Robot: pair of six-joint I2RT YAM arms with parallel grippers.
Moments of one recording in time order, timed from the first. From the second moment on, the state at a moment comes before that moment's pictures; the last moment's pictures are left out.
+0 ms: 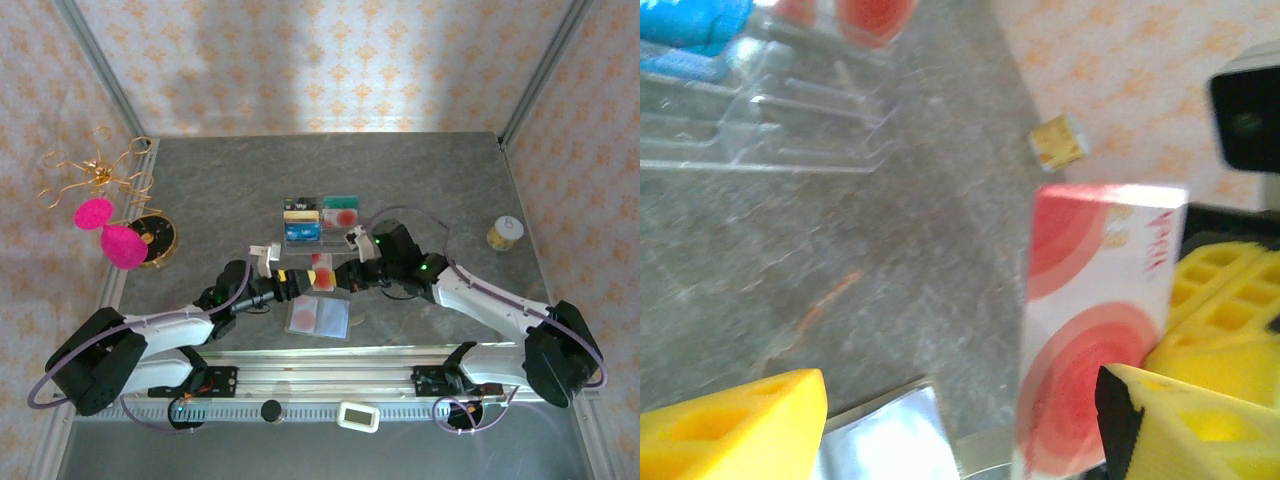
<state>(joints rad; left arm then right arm) -0.61 1.18 0.22 0.69 0.34 -0.86 0.70 1.22 0.73 -0.24 -0.59 0.54</state>
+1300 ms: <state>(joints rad) -0.61 1.00 0.10 1.02 0.41 -0.96 0.74 1.25 0.78 0.05 -0.70 0.61</state>
